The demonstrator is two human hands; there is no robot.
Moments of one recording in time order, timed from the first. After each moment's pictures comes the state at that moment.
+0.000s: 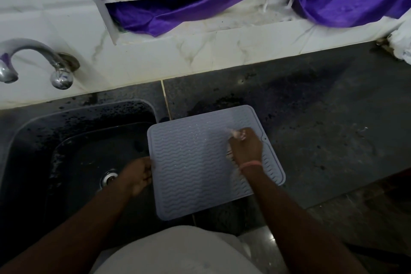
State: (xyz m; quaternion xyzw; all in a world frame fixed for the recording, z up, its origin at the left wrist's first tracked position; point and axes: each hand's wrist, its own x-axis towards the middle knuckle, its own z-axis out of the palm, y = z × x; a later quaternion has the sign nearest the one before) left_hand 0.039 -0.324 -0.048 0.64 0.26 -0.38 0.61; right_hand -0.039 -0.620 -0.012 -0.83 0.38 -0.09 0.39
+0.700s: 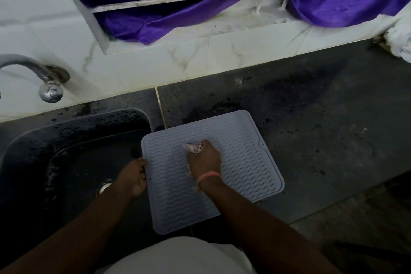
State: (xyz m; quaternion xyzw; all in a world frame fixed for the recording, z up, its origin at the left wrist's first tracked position) left_hand 0.062 -0.341 -0.041 0.59 0.31 -0.34 0.66; right_hand -0.003 -0.532 -0.038 -0.82 0.34 -0.04 0.47
